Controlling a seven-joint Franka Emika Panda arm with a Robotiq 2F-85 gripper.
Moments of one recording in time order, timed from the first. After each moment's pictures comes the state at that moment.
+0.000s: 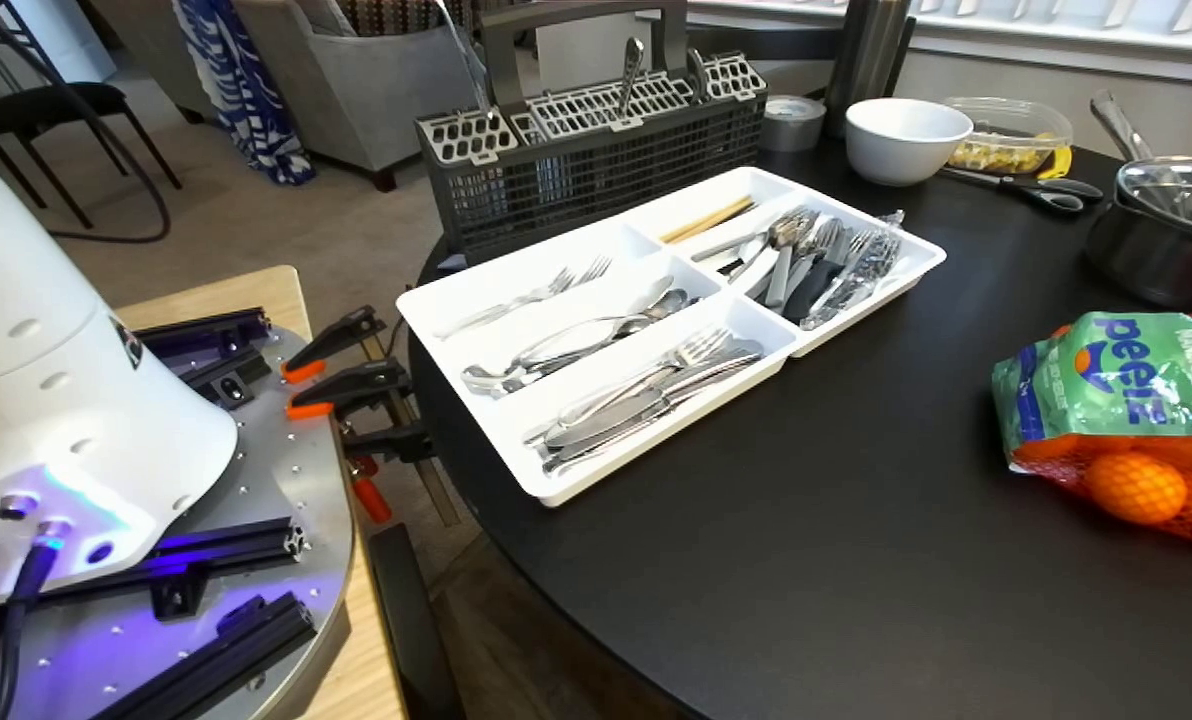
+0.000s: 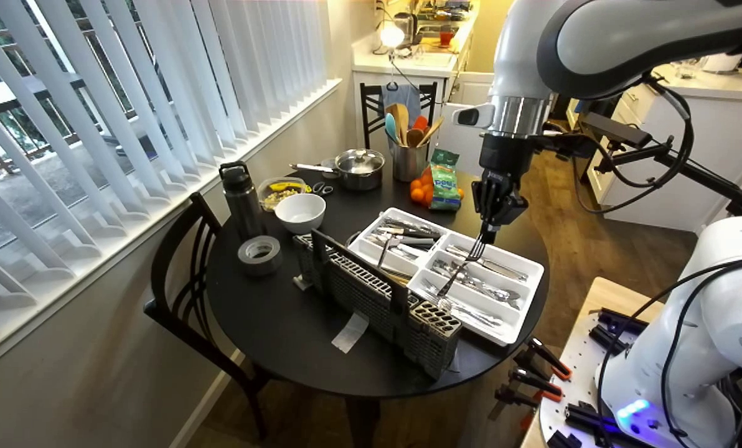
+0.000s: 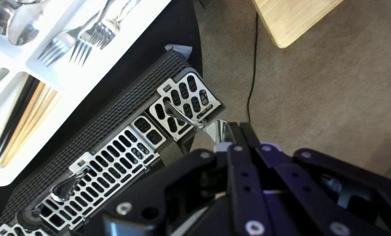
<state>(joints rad) 0.15 -0.60 -0.03 -2.52 0.31 1.81 -0.84</state>
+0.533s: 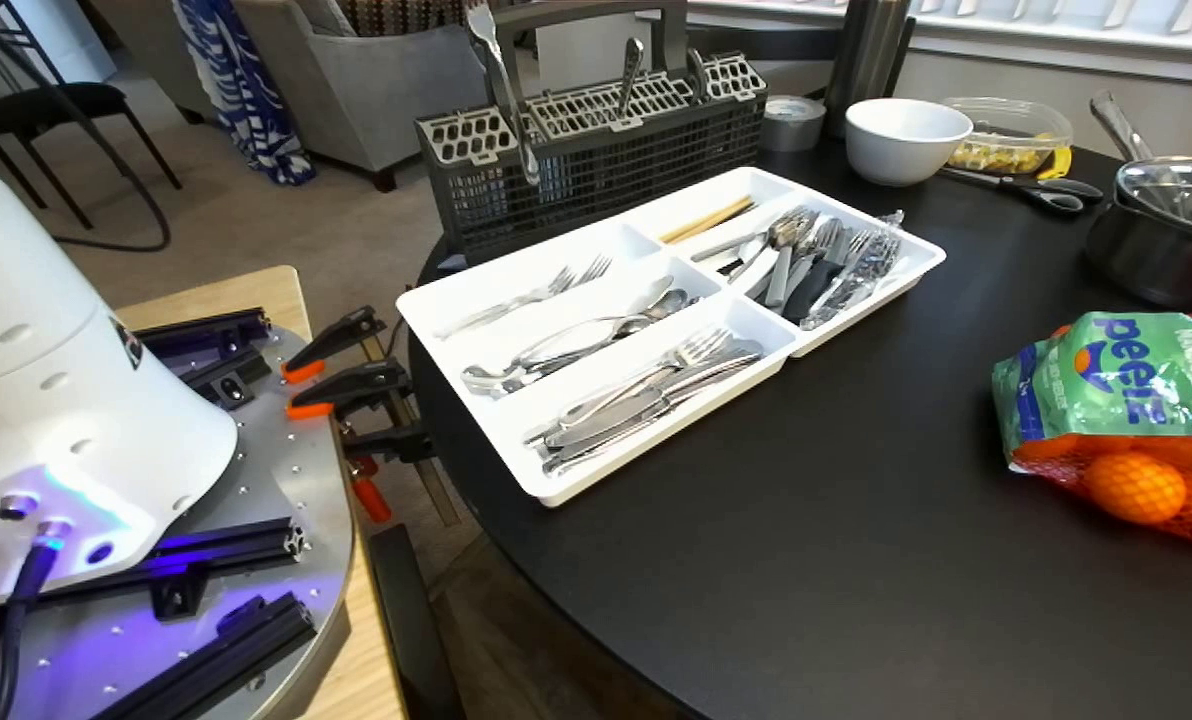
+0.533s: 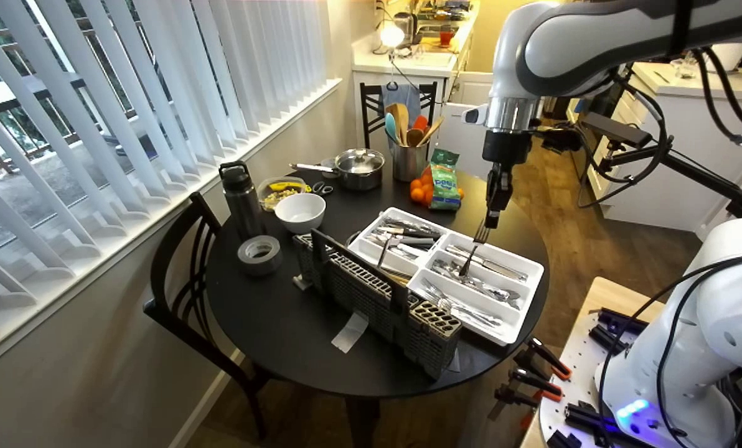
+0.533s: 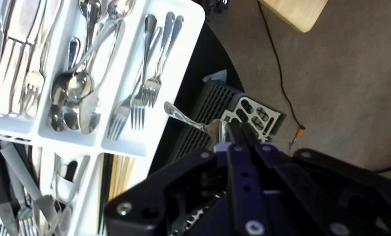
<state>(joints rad) 0.05 -0.49 -0.11 -2.48 0.24 1.81 -0.60</state>
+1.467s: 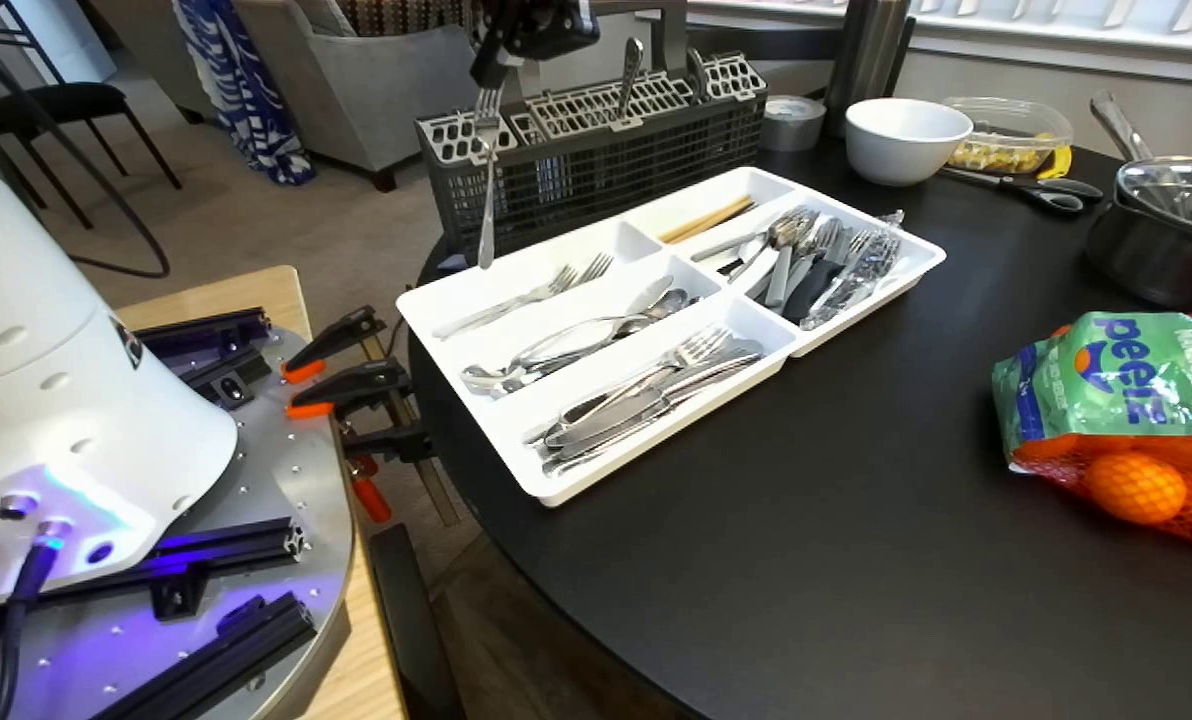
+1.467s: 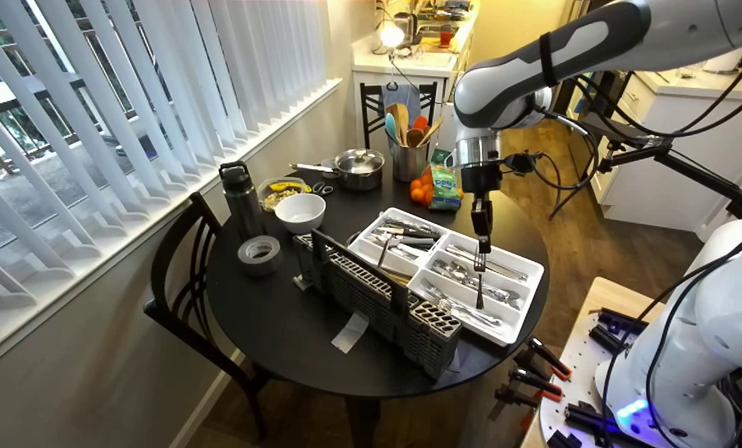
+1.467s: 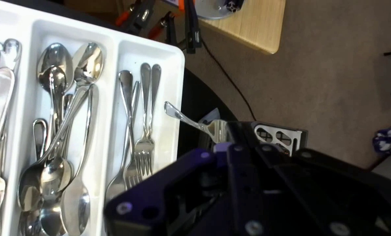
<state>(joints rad) 0.02 -0.12 -0.15 -2.34 0.32 1.68 -0.53</state>
